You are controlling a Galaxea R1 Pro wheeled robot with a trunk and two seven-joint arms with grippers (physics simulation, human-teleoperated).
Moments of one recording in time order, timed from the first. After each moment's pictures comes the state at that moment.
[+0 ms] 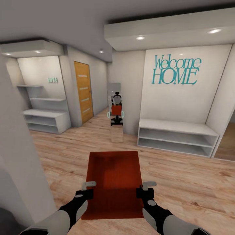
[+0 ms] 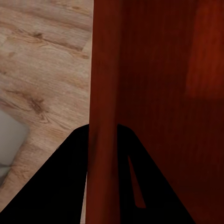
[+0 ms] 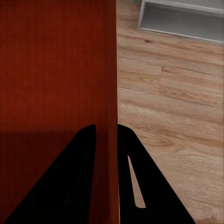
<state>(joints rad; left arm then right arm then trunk) -0.68 -0.10 -0.01 -0.17 0.06 0.00 0.20 -0.66 0.10 0.69 -0.17 -0.57 -0.26 -0.27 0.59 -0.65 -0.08</state>
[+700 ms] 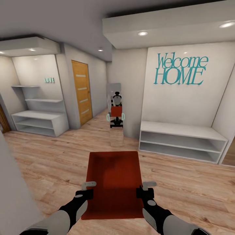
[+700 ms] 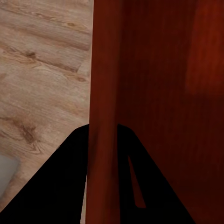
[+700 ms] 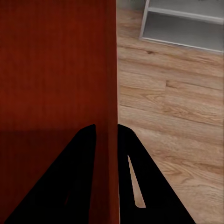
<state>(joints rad) -0.69 -0.10 -0.01 -0.17 0.06 0.00 0.20 -0.66 0.10 0.69 -0.17 -0.58 -0.26 -0.27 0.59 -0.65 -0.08</state>
